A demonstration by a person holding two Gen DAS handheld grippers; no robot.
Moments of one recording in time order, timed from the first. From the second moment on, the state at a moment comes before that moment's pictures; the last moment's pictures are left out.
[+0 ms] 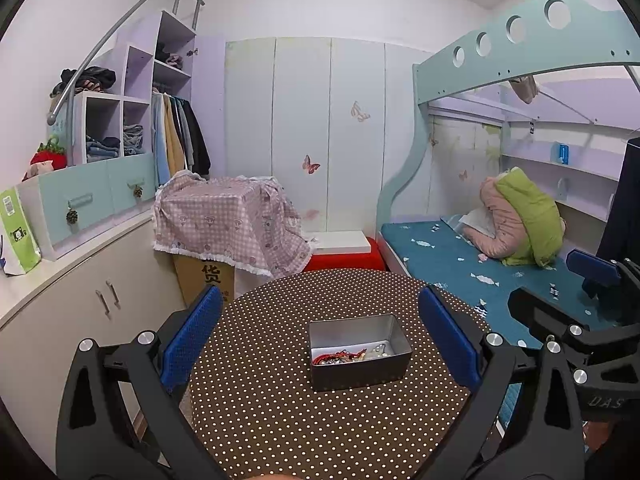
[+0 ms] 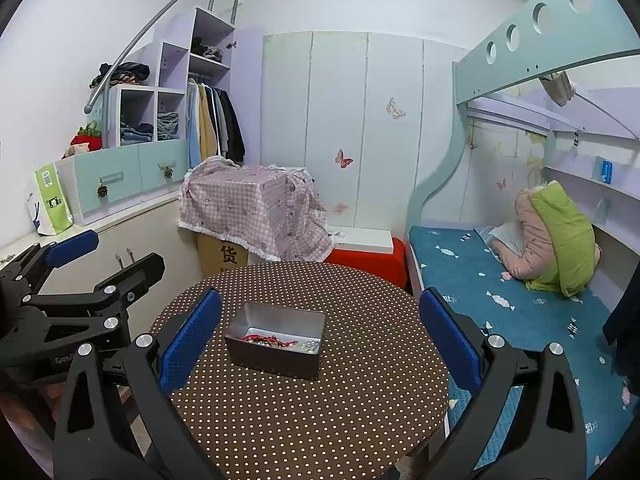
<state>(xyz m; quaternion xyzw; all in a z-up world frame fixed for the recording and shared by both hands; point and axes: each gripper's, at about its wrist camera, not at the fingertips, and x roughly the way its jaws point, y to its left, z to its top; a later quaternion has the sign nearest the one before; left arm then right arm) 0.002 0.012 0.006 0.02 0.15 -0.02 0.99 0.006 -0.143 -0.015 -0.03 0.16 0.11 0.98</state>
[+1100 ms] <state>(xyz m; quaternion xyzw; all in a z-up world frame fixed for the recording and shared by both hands) 0.002 0.005 0.005 0.01 0.15 -0.02 0.99 0.008 -0.146 -0.019 -0.02 0.16 0.11 0.98</state>
